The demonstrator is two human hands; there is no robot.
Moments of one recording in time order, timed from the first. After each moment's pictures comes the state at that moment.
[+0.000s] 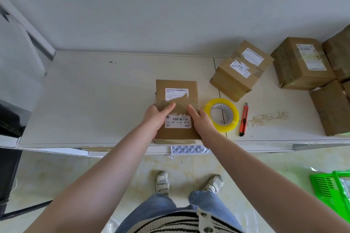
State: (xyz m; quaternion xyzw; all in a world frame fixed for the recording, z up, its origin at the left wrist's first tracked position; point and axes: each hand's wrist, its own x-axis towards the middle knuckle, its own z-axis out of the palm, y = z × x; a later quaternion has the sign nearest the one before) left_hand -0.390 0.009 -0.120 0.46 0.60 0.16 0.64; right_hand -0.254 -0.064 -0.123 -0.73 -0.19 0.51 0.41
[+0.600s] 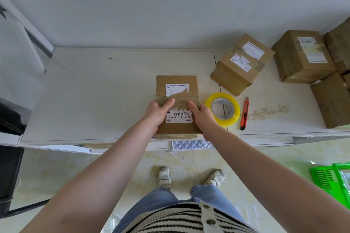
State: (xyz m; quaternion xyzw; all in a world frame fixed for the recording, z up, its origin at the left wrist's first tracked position) left_hand -0.392 0.009 -0.125 0.47 0.59 0.16 0.64; right_hand -0.255 -0.063 -0.125 -0.75 -0.22 0.49 0.38
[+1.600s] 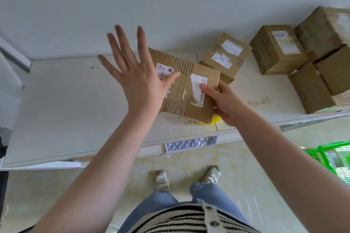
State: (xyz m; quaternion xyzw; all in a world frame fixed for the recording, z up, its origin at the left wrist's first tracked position) left_hand -0.366 0.016 -0.009 0.79 0.55 0.27 0.01; right_hand -0.186 -0.087 -0.047 -0.65 -0.20 0.53 0.50
